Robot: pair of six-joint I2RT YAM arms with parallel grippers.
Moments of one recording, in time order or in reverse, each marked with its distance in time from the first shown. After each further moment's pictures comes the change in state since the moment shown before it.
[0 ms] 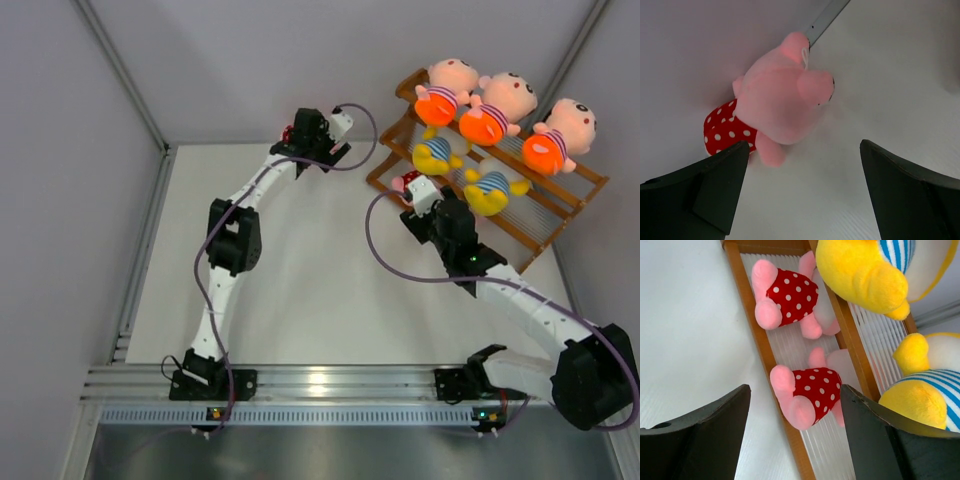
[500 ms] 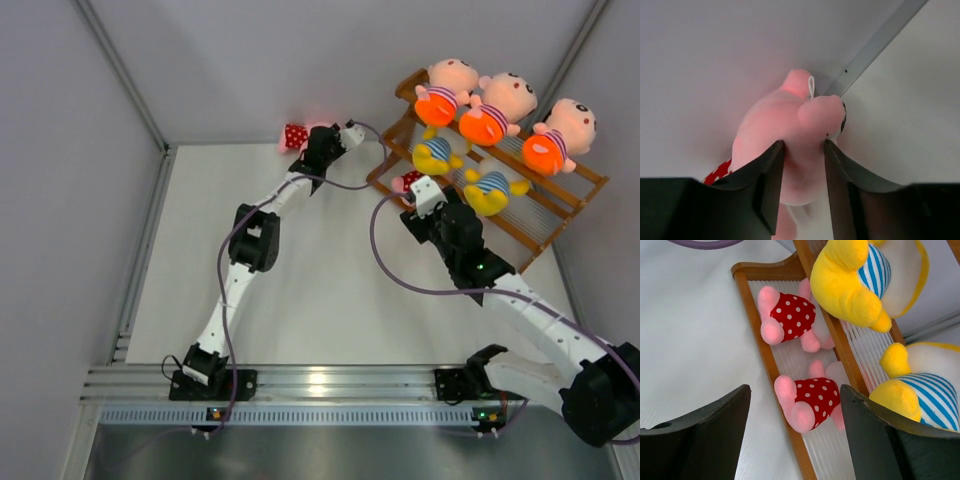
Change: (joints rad) left arm -0.034 0.361 0.196 0.421 -0.123 0.195; right arm 0.045 -0.098 -0.001 -0.012 0.002 0.026
